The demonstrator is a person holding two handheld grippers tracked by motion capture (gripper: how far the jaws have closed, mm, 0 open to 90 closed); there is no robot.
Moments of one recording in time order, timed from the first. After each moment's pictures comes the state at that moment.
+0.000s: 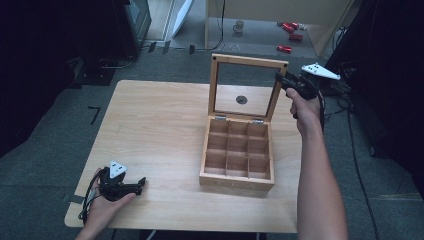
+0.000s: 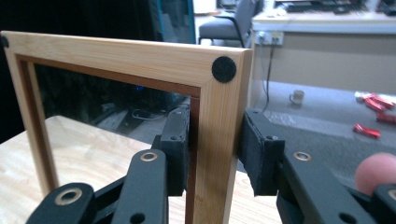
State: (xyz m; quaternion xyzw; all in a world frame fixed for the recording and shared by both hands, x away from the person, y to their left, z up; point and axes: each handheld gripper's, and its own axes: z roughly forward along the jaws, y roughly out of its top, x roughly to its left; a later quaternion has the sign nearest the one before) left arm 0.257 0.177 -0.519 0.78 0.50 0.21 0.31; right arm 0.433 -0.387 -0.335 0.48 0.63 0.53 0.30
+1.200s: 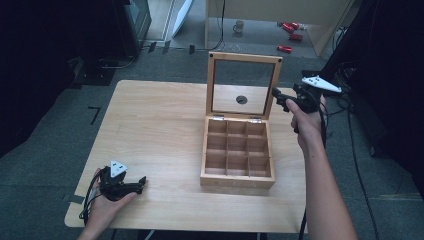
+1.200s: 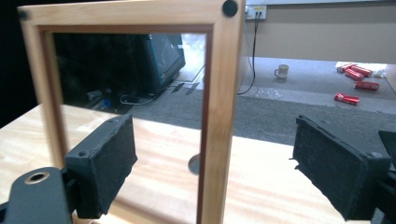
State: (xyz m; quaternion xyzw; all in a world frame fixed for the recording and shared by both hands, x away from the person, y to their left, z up) left arm 0.259 0.175 -0.519 0.78 0.51 0.21 0.31; right arm 0.389 -0.379 -0.343 0.53 0.62 0.49 0.30
